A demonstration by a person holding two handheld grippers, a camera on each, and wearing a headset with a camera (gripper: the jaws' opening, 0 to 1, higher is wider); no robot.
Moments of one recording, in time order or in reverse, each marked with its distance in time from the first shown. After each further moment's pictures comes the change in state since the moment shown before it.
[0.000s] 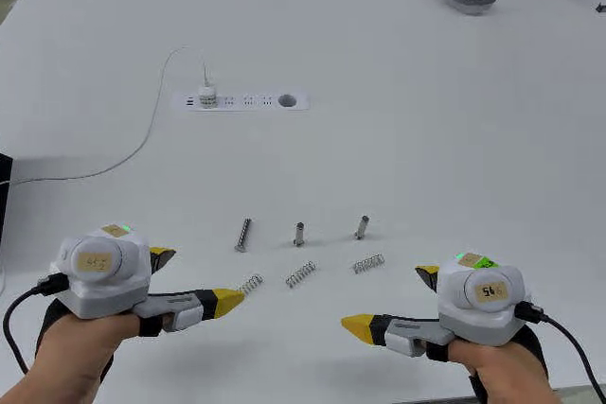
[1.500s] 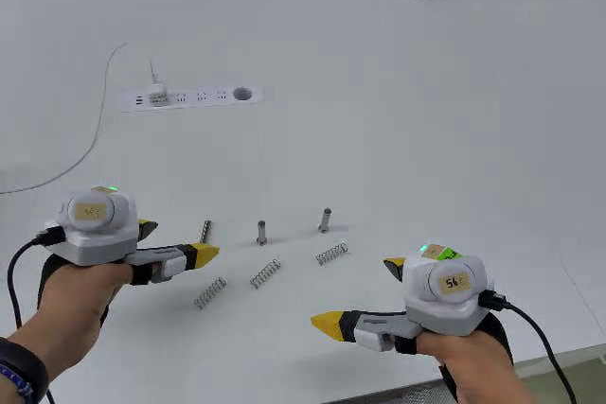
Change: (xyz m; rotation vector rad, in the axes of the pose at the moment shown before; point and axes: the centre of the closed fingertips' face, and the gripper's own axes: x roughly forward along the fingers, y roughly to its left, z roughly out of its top) left arm 0.063 0.029 0.033 -0.007 0.051 0.031; right arm -0.003 -0.007 -0.004 0.031 -0.005 -0.011
